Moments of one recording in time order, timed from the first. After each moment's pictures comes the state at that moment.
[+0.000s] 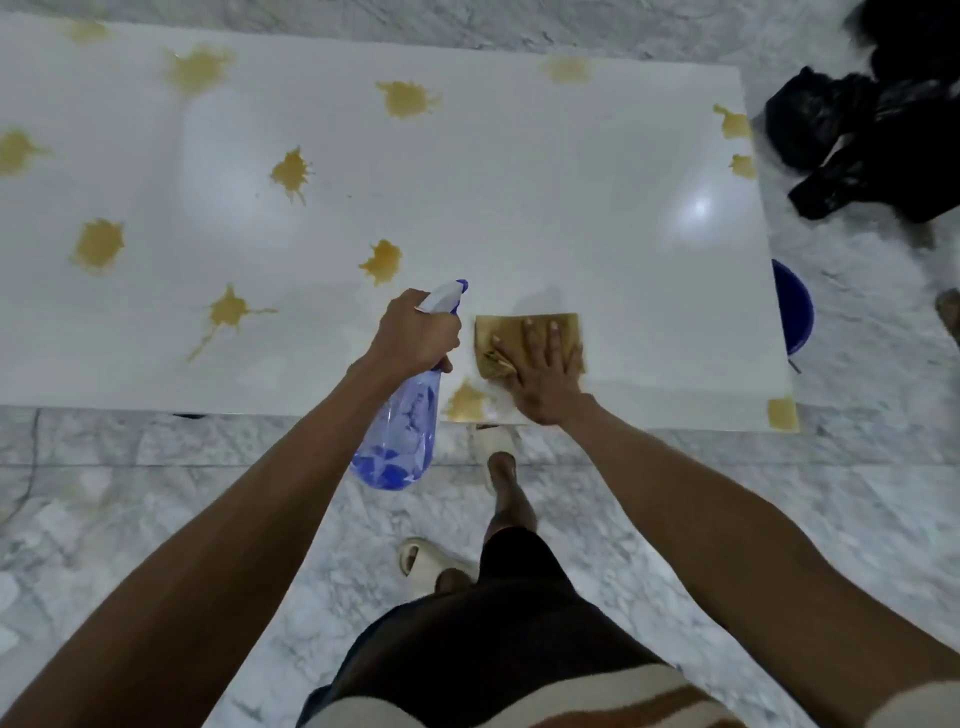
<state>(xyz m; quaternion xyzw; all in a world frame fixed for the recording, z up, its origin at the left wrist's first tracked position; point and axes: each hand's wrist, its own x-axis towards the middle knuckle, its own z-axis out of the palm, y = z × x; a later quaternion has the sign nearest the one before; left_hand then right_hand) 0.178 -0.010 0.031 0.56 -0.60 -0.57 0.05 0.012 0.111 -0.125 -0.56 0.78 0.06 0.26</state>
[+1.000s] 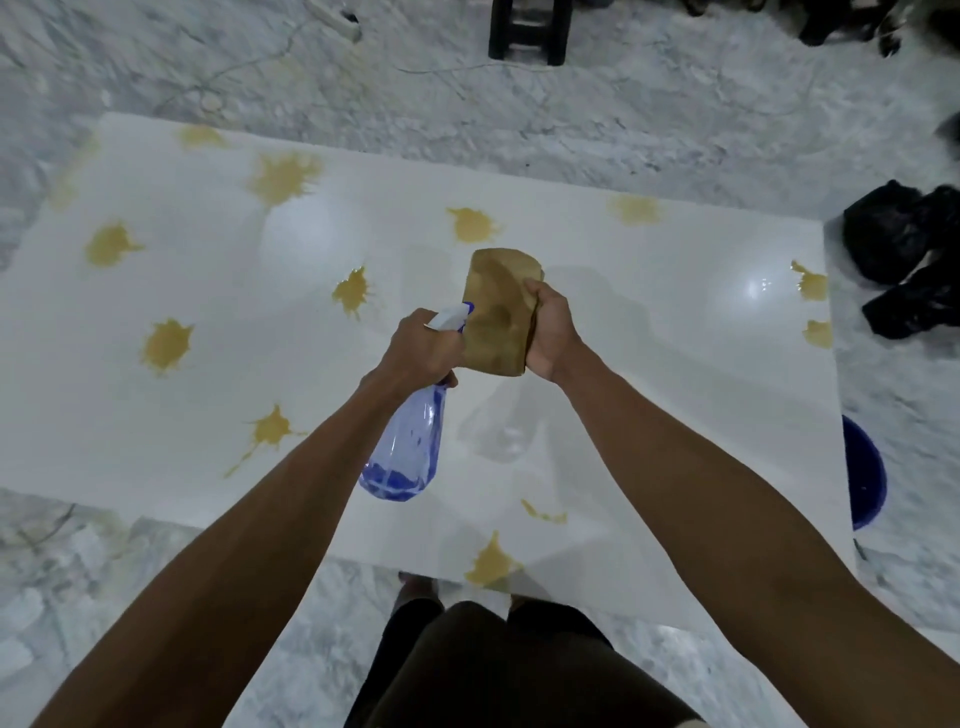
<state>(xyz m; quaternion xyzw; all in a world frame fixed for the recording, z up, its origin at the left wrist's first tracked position) 0.133 -0.200 0.045 0.62 -0.57 -0.53 0.09 -0.038 -0.179 -0.005 -0.04 0.53 -0.51 0.68</state>
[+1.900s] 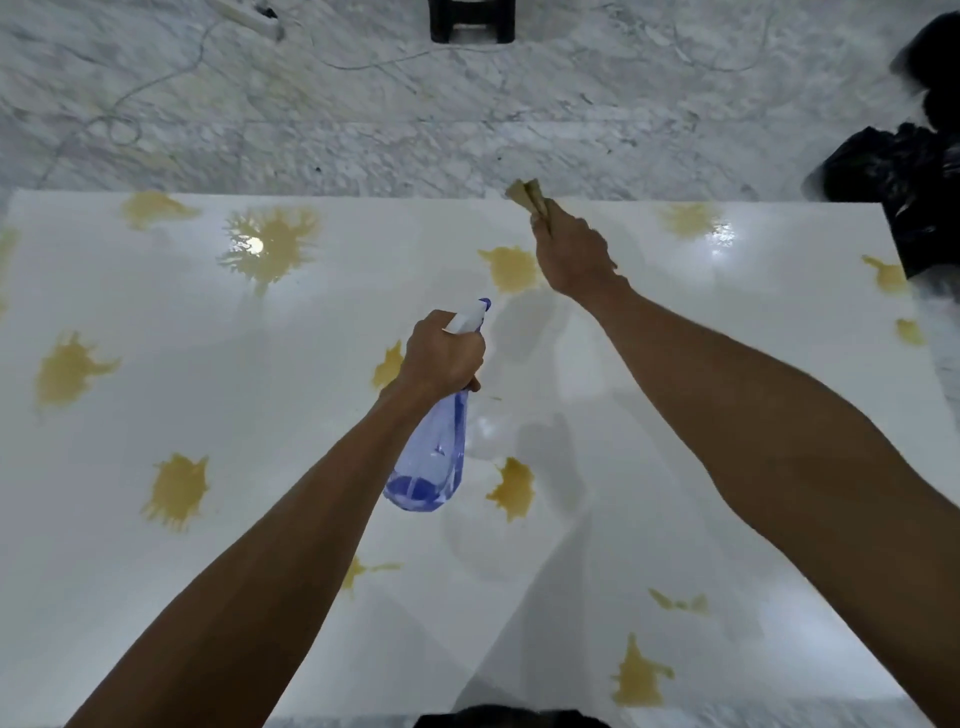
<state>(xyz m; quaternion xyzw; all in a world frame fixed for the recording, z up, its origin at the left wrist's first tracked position) 0.165 -0.376 -0.015 0.59 -0.60 -0.55 0.05 -0.048 -0.388 -0.038 -0.46 0.84 -0.20 0.20</state>
